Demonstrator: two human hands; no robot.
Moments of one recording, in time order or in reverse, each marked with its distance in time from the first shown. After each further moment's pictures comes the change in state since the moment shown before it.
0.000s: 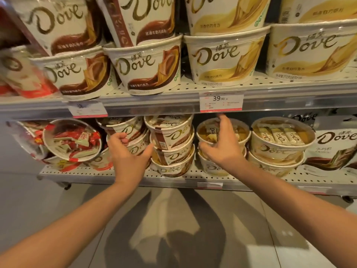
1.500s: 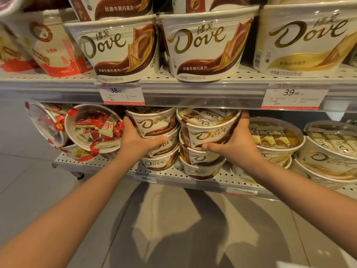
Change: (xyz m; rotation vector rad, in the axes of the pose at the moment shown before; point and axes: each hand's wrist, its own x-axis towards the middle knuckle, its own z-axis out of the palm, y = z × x) left_hand 0.085 -0.088 -0.020 -0.086 -0.308 -0.167; right_hand 0.027 -0.026 0.072 0.130 -0.049 0.153
